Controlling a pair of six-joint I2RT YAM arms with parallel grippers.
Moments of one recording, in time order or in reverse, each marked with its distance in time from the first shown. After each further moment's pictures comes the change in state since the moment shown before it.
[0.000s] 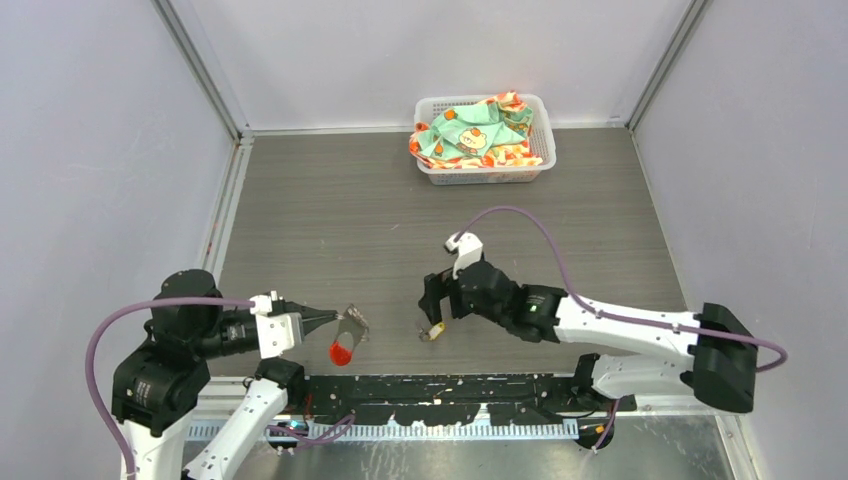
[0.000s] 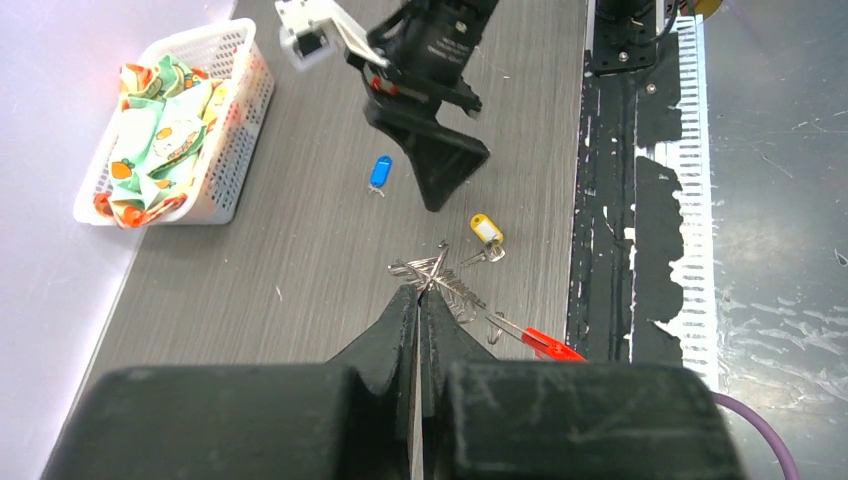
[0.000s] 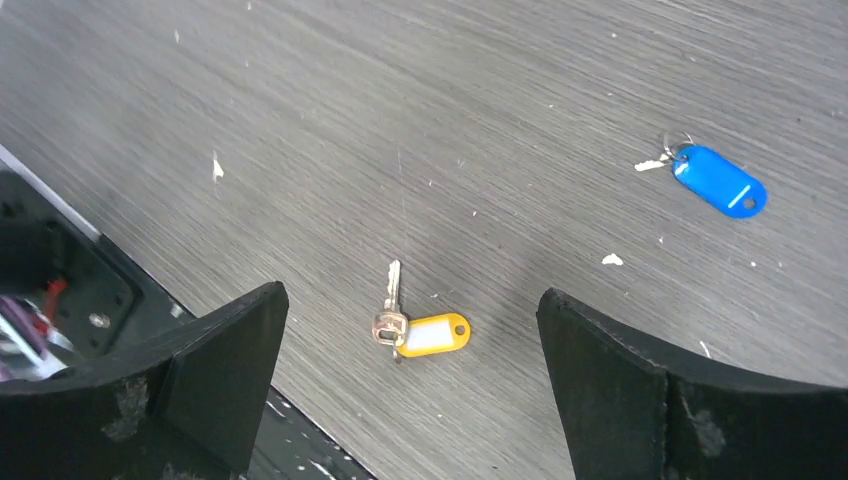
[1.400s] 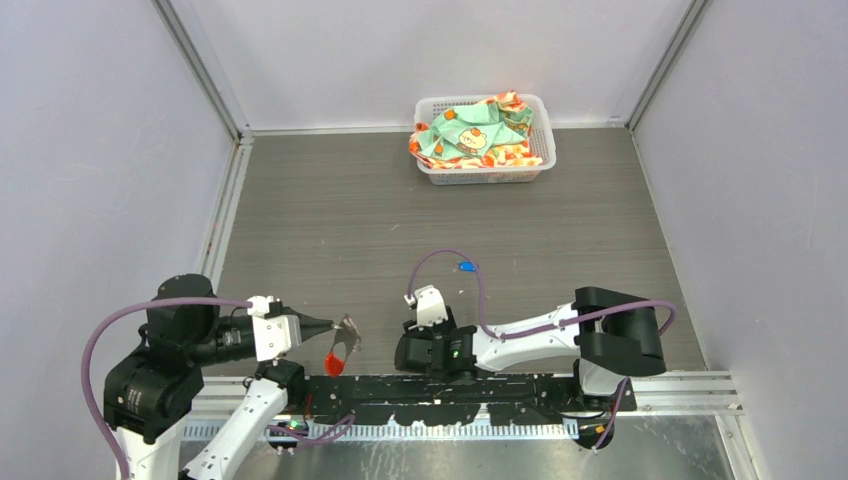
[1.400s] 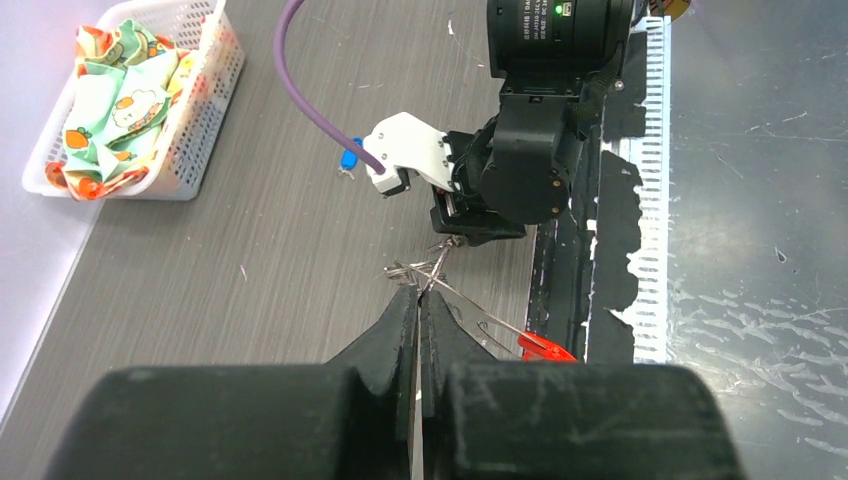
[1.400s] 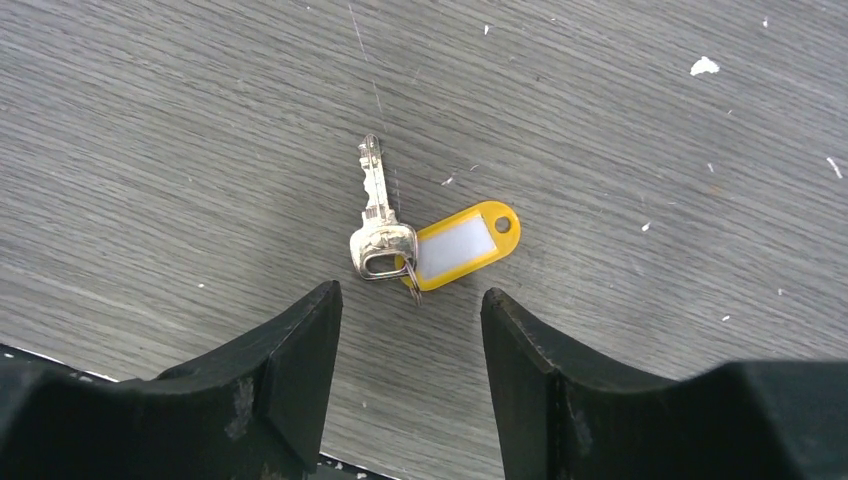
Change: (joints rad) left arm 0.000 0.006 0.047 -0.098 -0.009 -0.030; right arm 0.297 0.452 0.155 -0.234 0.417 0.459
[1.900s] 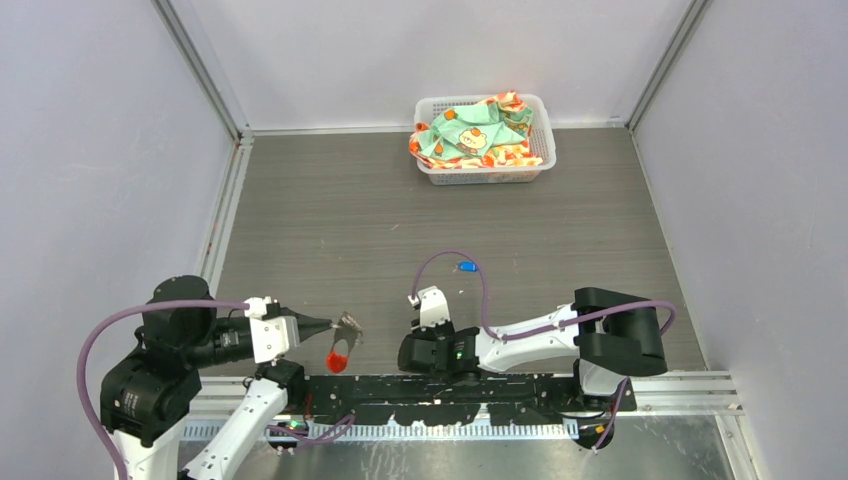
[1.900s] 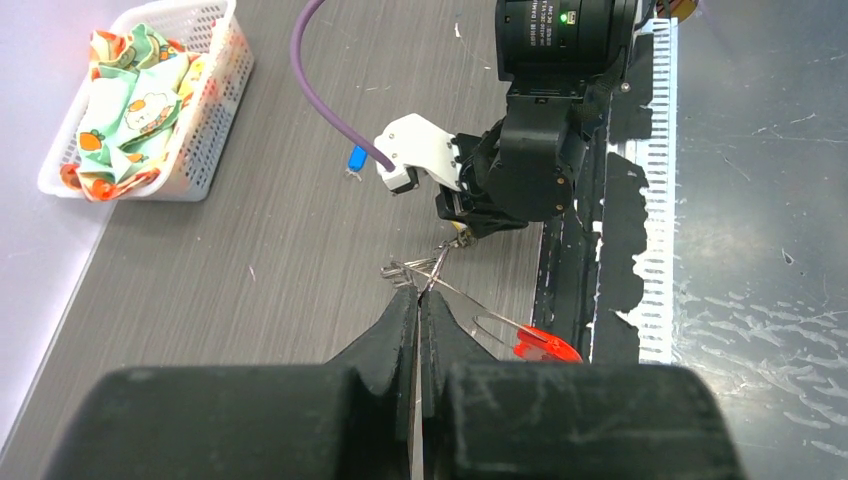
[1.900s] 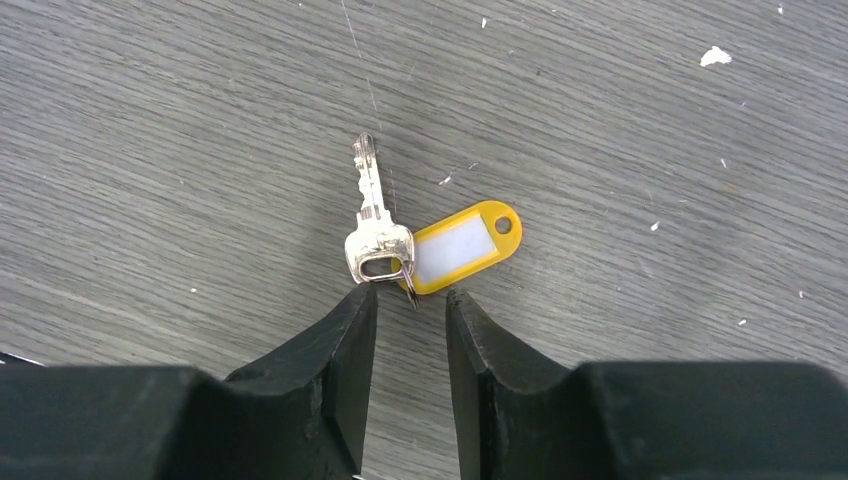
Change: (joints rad) left arm 0.000 0.000 0.017 0.000 -0.008 -0.002; right arm 0.001 -0.009 -0.048 0.069 0.001 0.015
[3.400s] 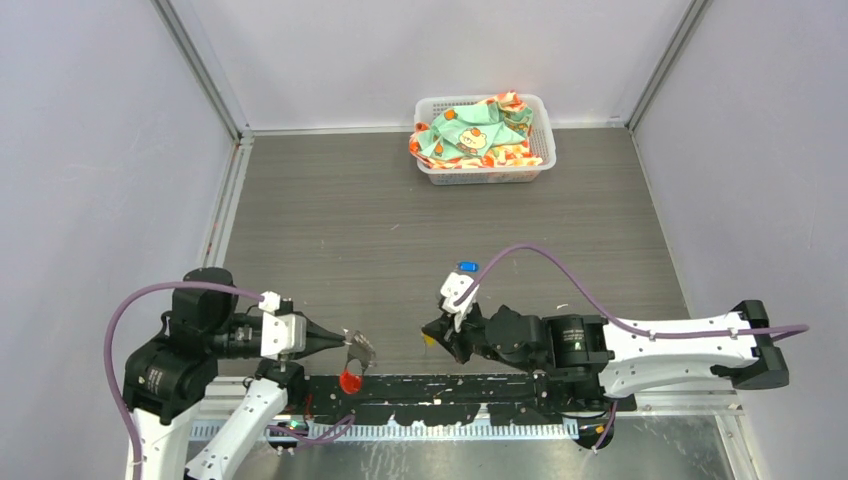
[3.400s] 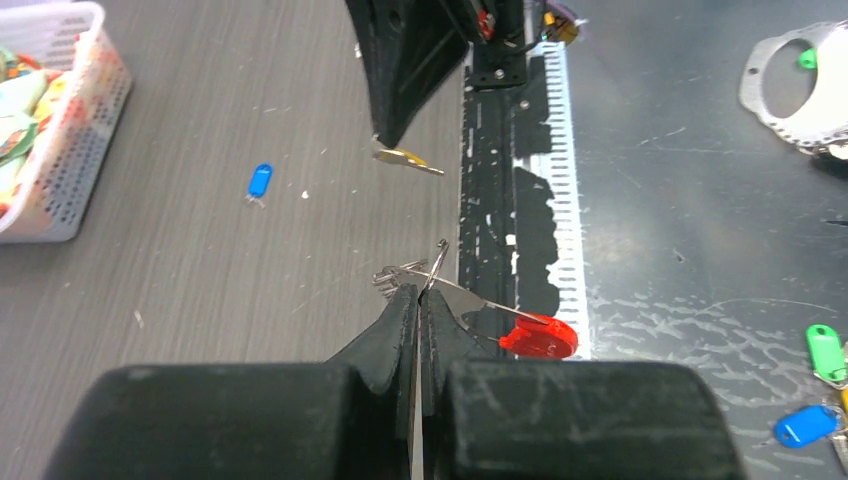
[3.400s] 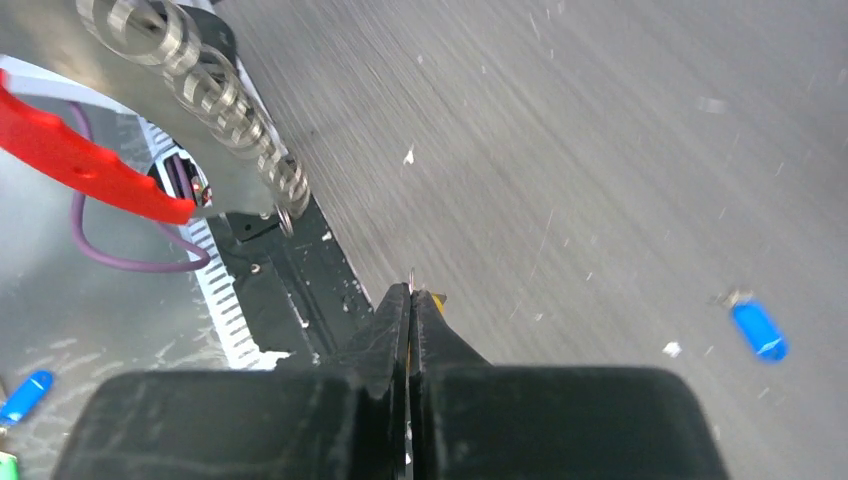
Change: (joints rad) left arm 0.000 0.002 -0.110 -0.018 0.156 0.006; right arm 0.059 -0.708 -0.072 0.127 -0.264 -0.631
